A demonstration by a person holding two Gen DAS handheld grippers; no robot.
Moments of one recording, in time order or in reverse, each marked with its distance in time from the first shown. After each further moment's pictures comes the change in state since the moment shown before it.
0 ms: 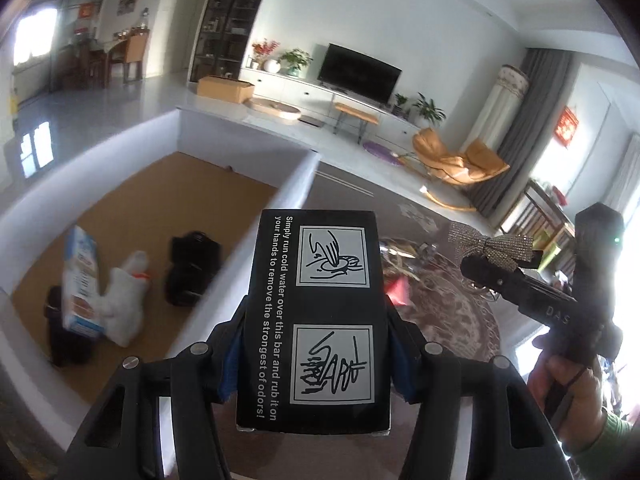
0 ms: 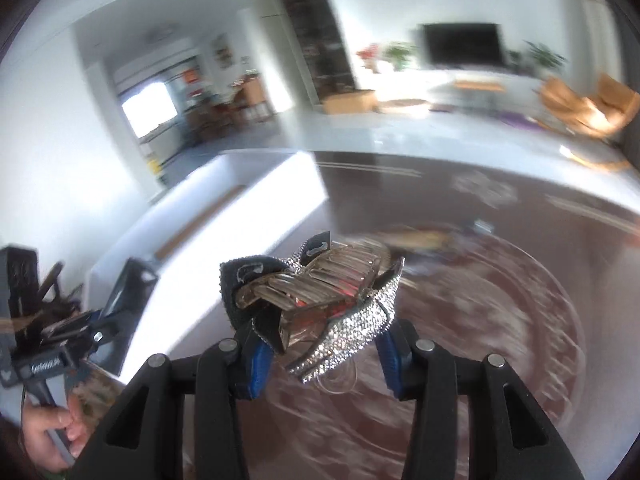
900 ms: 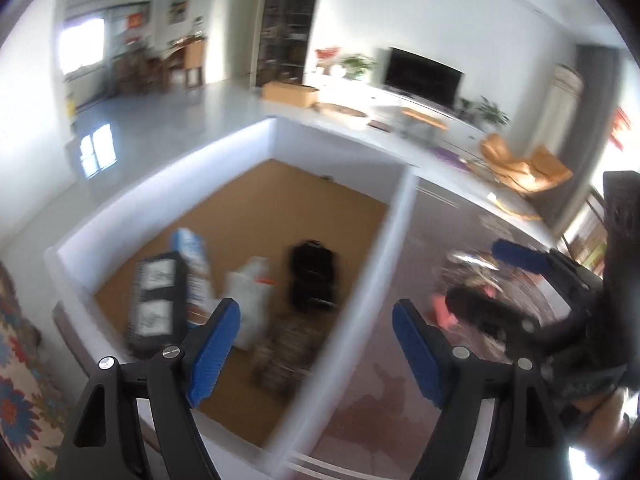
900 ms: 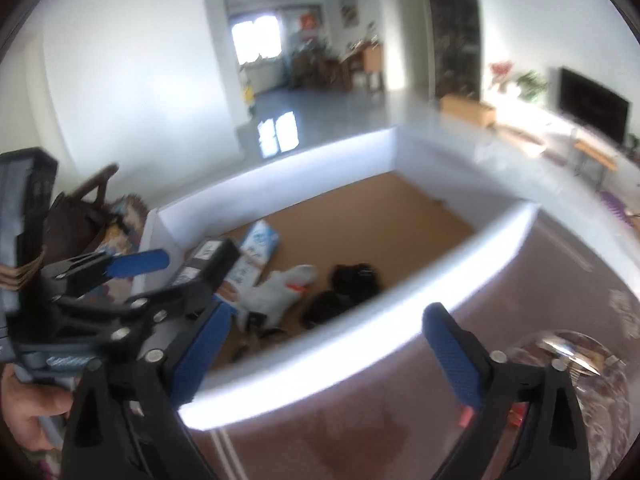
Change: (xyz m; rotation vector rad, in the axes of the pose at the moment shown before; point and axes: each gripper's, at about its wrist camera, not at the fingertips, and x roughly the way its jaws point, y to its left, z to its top) left arm -0.010 0.028 -0.010 0.008 0.001 0.187; right arm 0.070 0.124 0.004 -0.278 0.036 0.084
